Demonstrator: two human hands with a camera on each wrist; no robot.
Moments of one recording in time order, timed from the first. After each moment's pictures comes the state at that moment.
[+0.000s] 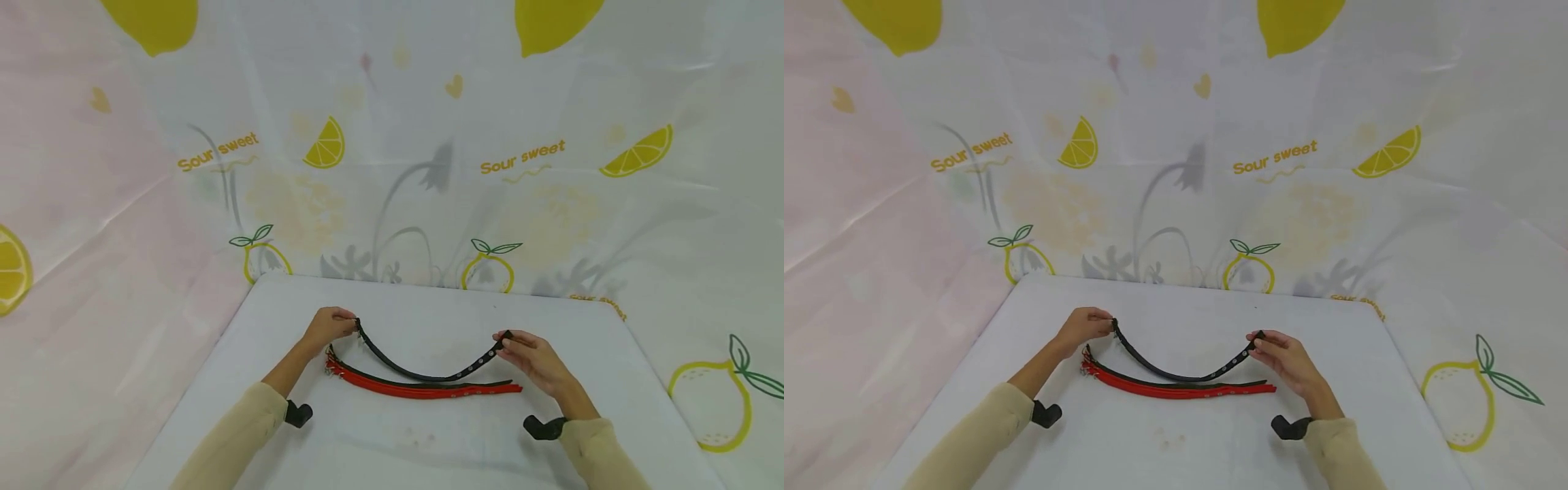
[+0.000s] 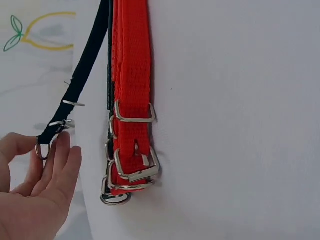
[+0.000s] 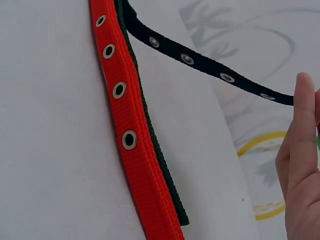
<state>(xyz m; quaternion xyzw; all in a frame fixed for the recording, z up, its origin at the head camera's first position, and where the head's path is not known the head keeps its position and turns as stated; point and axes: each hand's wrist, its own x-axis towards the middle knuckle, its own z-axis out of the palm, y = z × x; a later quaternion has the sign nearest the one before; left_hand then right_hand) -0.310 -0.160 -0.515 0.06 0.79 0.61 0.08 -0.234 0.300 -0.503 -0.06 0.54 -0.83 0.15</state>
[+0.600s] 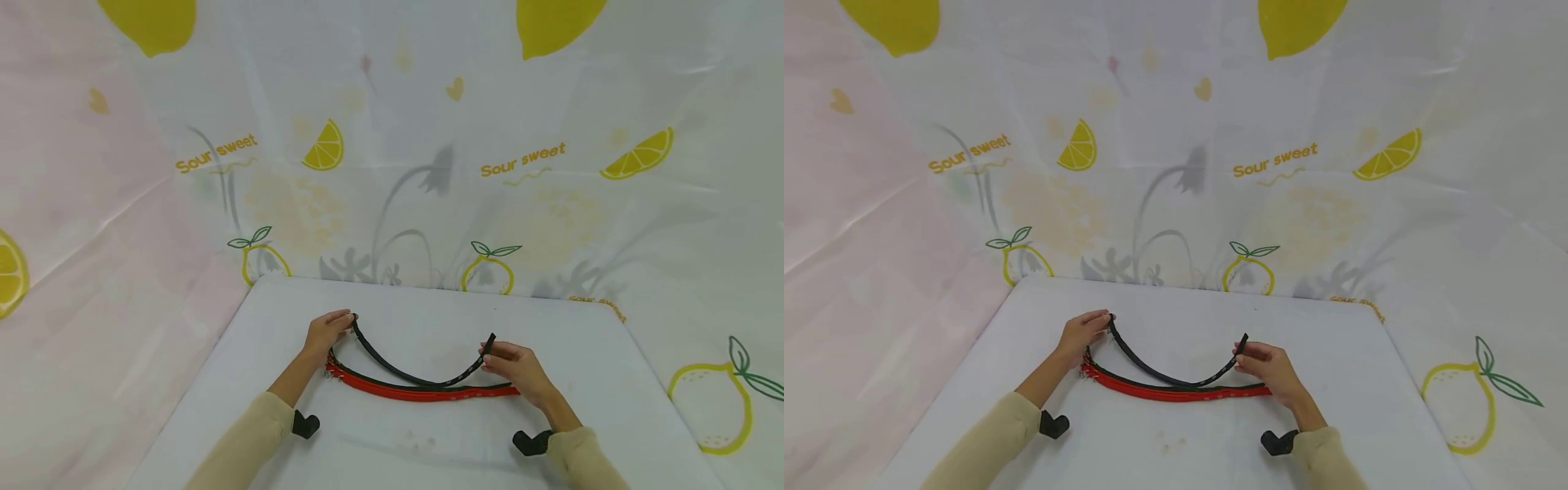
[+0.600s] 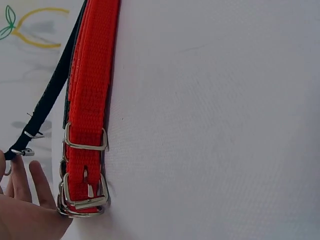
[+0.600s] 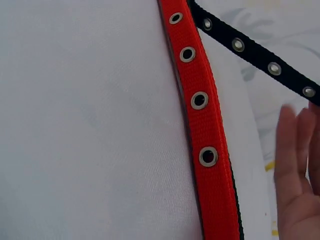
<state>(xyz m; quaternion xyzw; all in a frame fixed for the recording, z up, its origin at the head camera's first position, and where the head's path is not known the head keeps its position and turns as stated) -0.305 -0.152 -0.532 -0.06 0.68 0.72 0.05 -0.230 0.276 -0.528 -0.10 0.67 -0.72 0.10</state>
